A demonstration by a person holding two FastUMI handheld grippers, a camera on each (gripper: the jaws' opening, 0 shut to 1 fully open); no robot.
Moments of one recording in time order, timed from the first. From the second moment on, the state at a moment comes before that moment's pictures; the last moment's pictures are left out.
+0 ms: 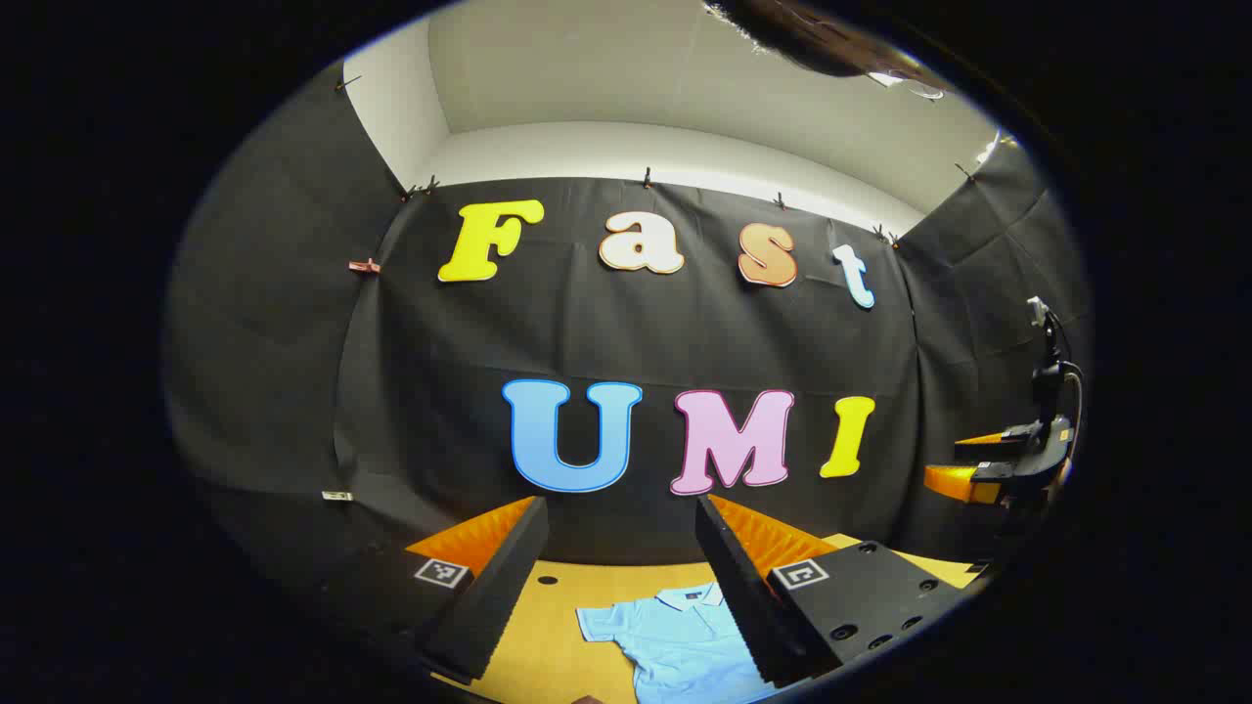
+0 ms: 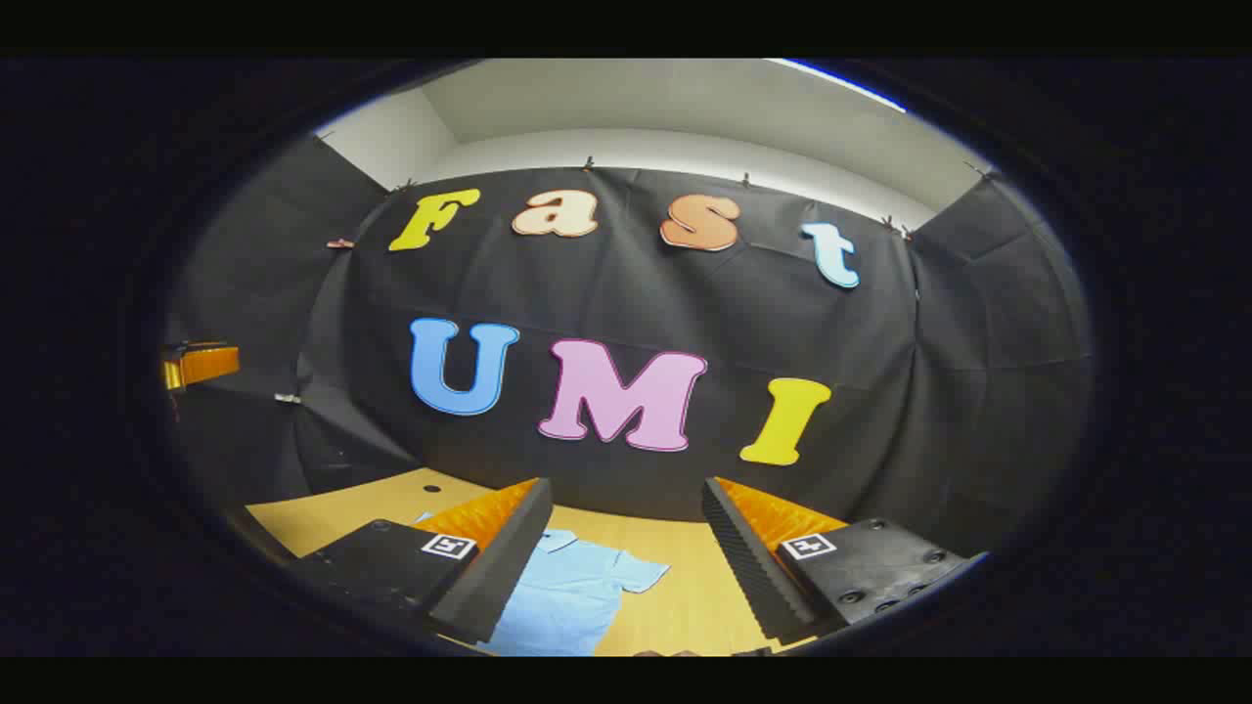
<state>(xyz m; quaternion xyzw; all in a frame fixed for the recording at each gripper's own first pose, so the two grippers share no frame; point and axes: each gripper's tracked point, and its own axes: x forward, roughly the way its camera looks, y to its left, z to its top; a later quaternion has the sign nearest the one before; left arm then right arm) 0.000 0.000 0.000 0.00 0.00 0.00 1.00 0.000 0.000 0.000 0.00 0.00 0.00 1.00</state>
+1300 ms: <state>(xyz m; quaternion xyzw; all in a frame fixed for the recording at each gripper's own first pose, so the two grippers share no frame) 0.011 0.038 -0.051 -0.03 0.08 0.07 0.99 0.094 -0.022 -0.041 -0.04 0.09 0.06 0.99</state>
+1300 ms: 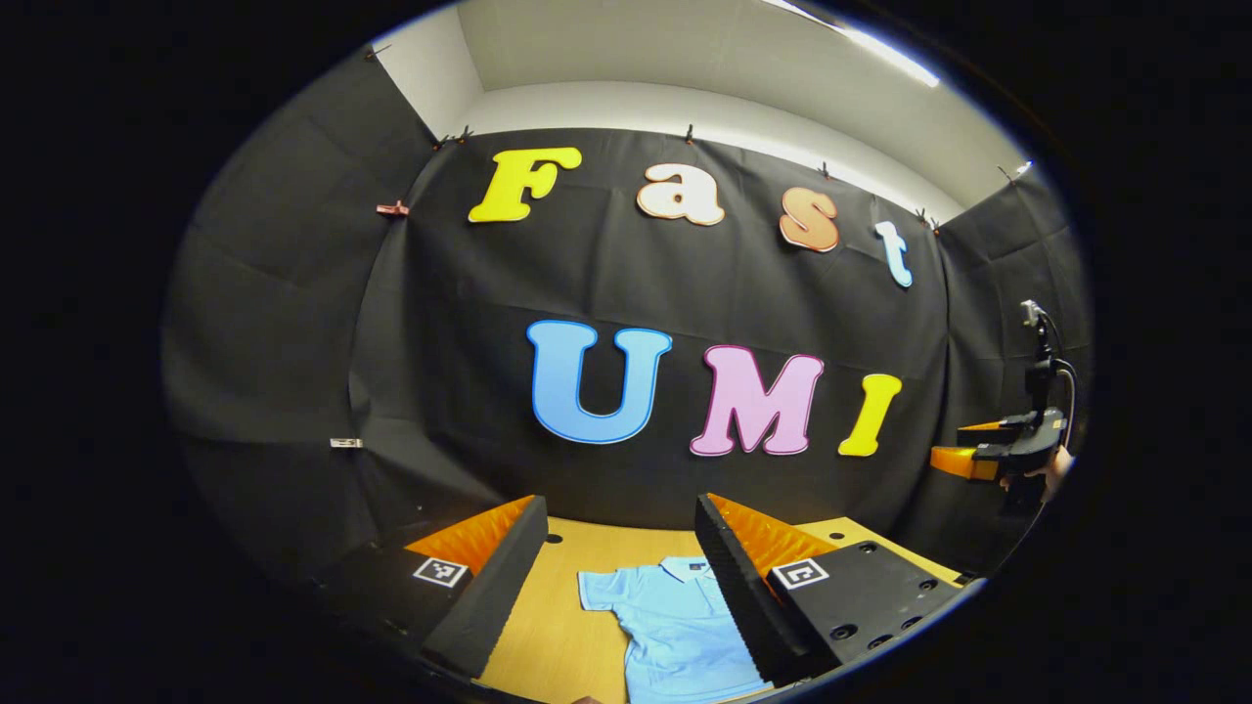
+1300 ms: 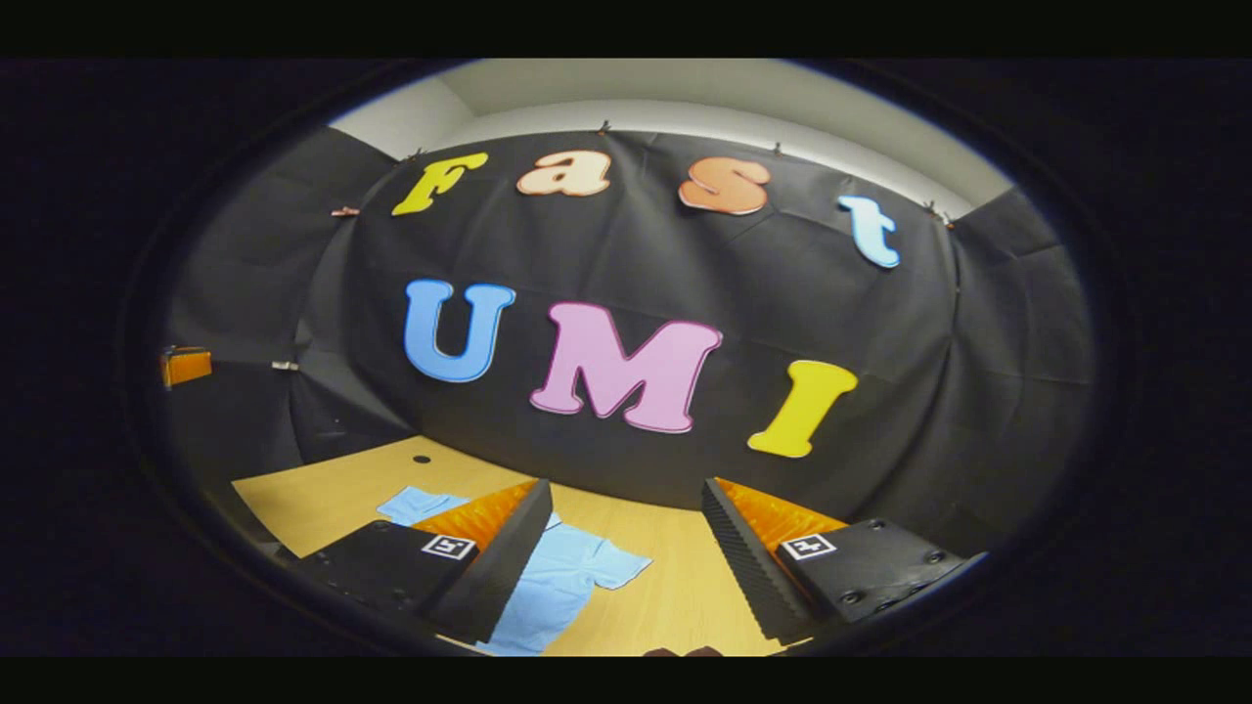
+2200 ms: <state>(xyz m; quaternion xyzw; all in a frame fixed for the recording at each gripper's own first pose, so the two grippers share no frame) 0.101 0.007 -0.130 -0.06 0.19 0.23 0.95 0.295 -0.059 -0.453 -0.01 0.43 0.14 0.89</state>
